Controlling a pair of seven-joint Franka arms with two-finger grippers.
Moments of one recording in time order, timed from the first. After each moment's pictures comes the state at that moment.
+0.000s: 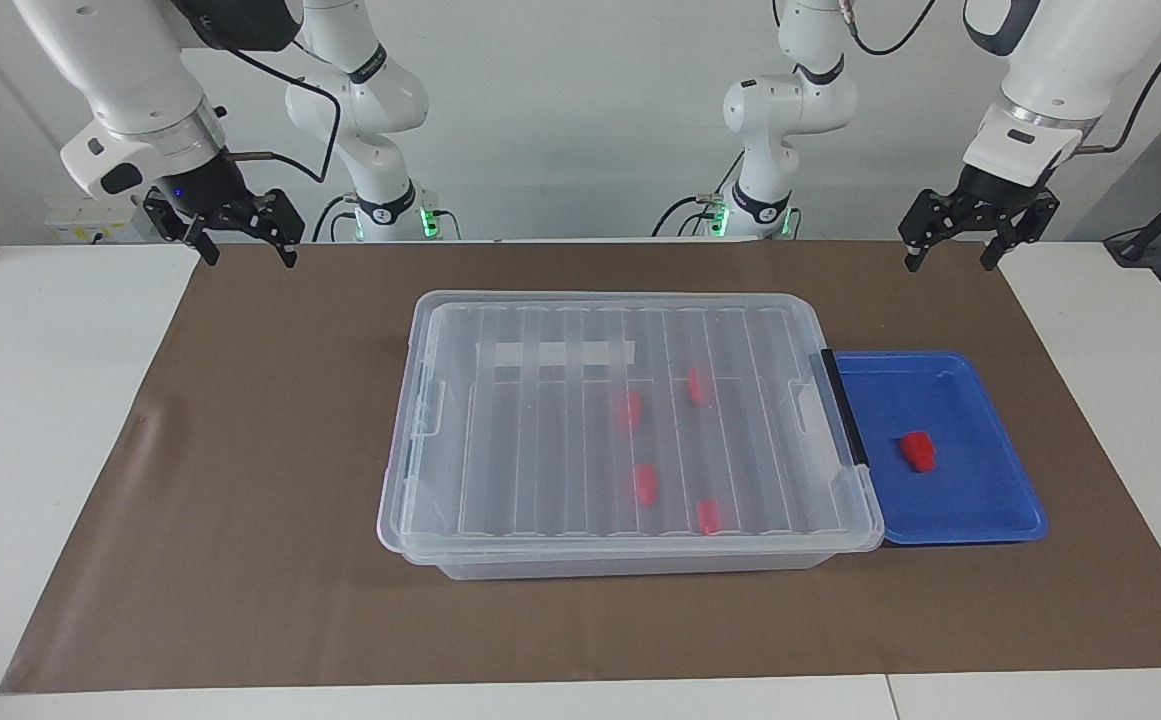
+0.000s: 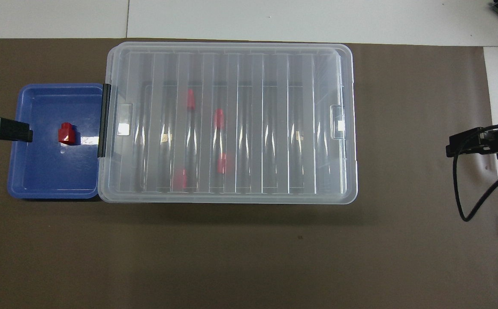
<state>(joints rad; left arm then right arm) 0.01 -0.06 -0.06 -1.62 0.01 1.64 0.03 0.06 -0.03 -0.06 -1.59 0.00 1.50 0.06</state>
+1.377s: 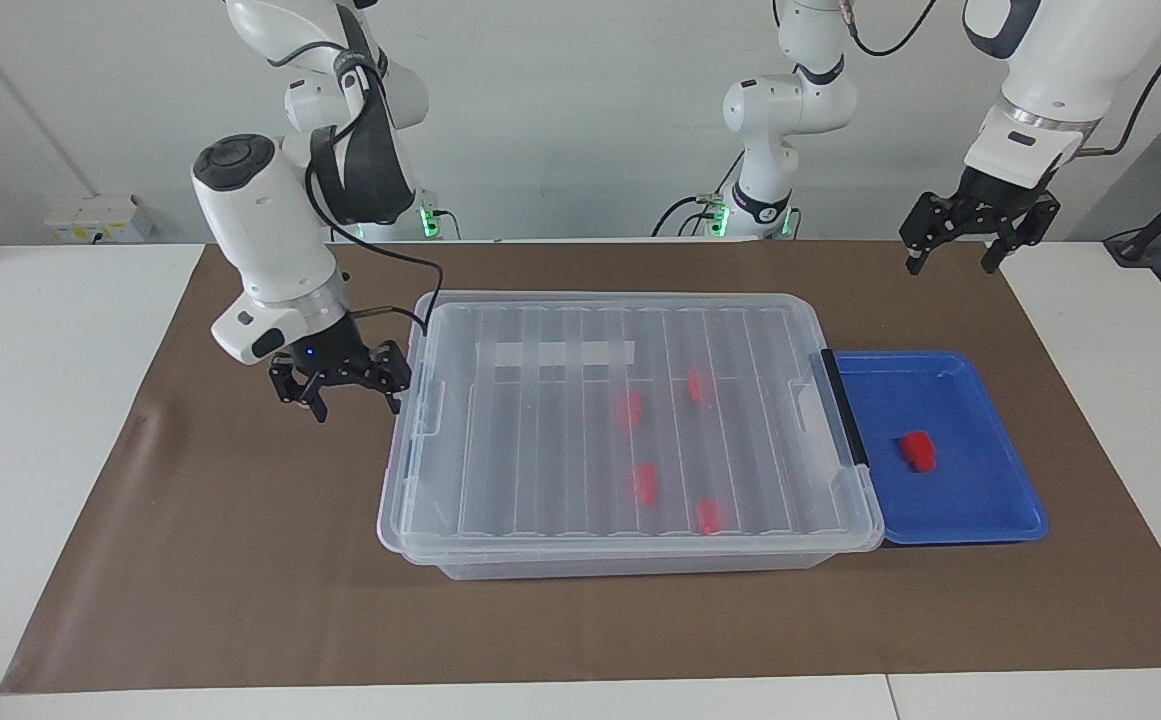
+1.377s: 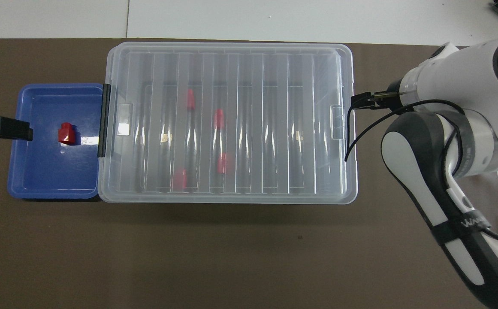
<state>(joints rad) 0.01 -0.06 -0.06 -1.63 0.01 1.65 0.03 0.19 0.22 -0.04 -1.70 0.07 2.13 0.08</state>
